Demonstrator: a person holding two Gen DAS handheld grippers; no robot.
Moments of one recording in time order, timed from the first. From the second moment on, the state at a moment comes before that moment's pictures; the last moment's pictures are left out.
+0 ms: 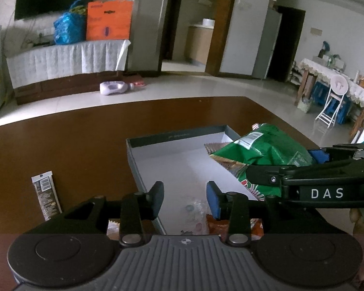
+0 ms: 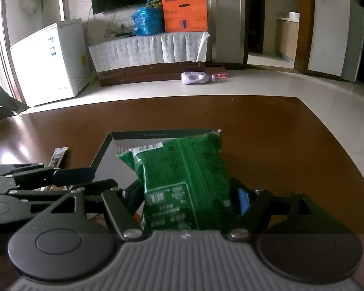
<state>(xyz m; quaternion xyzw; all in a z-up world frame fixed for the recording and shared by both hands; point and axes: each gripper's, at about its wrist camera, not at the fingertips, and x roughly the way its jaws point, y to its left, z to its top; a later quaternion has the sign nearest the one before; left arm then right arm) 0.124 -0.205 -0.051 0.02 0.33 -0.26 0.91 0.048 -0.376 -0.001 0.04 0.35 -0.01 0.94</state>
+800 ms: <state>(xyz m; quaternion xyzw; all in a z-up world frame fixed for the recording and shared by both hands) 0.112 -0.173 -0.033 0.01 0.30 -0.26 0.92 0.047 -0.365 0.010 0.05 0.31 0.01 0.95</state>
